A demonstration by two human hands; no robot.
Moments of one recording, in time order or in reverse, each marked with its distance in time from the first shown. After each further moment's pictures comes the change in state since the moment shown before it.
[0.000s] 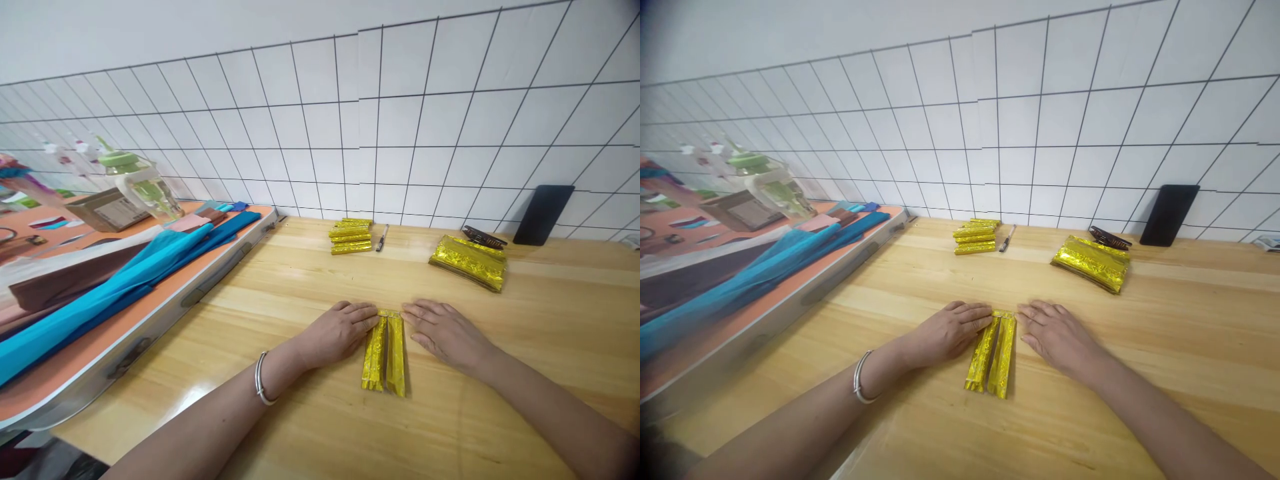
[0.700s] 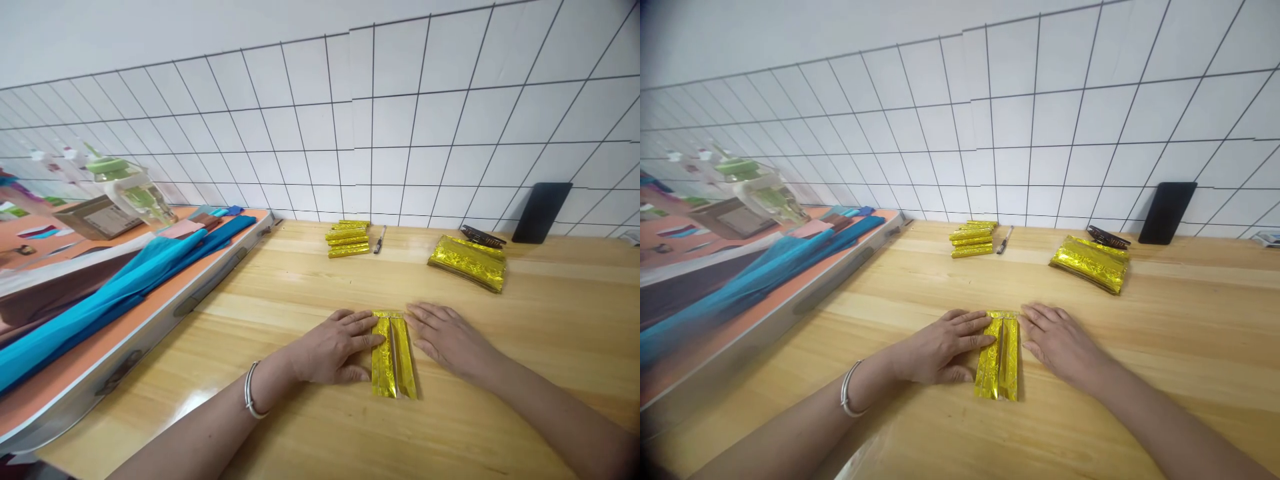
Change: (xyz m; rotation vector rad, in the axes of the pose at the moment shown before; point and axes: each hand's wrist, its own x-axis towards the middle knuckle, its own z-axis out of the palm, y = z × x) left_hand -0.004 -0.001 -0.013 -0.112 -0.141 0.092; right_hand -0.006 -0.002 0.002 -0.021 0.019 0.037
